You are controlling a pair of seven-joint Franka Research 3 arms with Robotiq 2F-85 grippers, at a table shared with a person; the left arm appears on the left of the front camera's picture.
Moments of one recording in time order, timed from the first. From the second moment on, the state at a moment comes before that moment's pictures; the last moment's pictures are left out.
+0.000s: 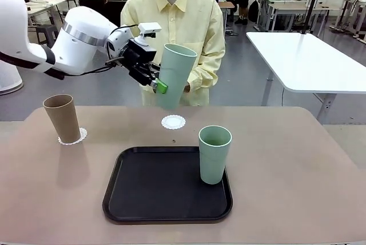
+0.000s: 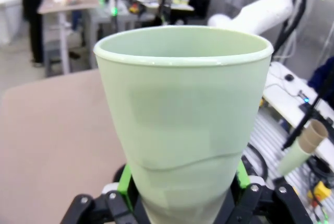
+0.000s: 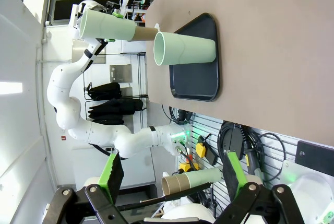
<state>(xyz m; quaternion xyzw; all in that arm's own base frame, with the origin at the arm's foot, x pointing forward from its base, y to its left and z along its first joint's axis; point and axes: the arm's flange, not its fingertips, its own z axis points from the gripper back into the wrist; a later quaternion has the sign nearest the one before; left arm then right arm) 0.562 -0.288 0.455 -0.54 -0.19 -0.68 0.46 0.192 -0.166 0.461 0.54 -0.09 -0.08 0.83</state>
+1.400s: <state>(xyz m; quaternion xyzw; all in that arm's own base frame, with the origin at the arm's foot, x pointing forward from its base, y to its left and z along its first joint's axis) 0.621 -0.311 0.420 -0.60 -0.13 -0.75 0.26 0.192 -0.166 0.461 0.54 -0.09 -0.08 0.83</state>
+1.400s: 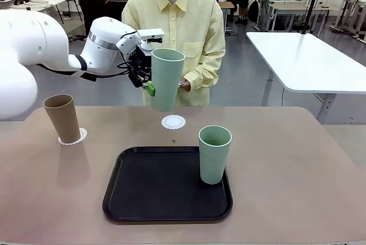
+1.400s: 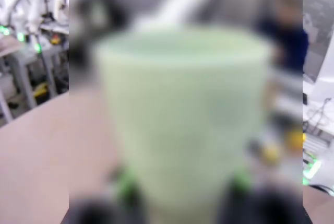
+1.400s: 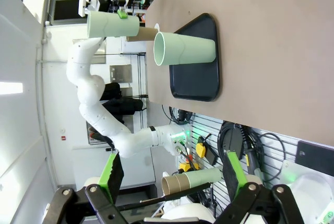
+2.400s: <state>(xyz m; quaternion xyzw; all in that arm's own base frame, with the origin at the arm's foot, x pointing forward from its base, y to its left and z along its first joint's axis) 0.686 -0.319 0.417 -0.50 -0.26 -0.76 0.33 0.192 -0.166 0.461 0.54 -0.09 -0.08 0.83</state>
